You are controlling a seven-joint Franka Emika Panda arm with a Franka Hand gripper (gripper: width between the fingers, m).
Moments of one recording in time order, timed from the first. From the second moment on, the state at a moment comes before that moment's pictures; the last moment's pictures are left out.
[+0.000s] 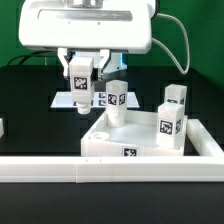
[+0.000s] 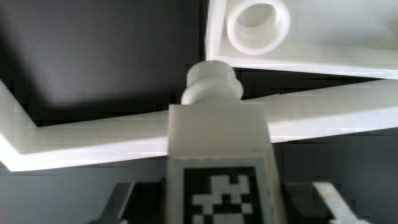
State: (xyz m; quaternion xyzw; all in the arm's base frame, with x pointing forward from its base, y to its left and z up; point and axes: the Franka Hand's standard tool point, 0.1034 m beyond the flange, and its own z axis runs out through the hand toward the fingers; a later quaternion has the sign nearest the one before) arm 0.572 -0.043 0.124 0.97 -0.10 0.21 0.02
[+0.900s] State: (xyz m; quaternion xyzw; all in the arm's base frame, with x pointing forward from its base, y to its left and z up) arm 0.579 -0.036 0.110 0.97 -0.08 0.23 0.04
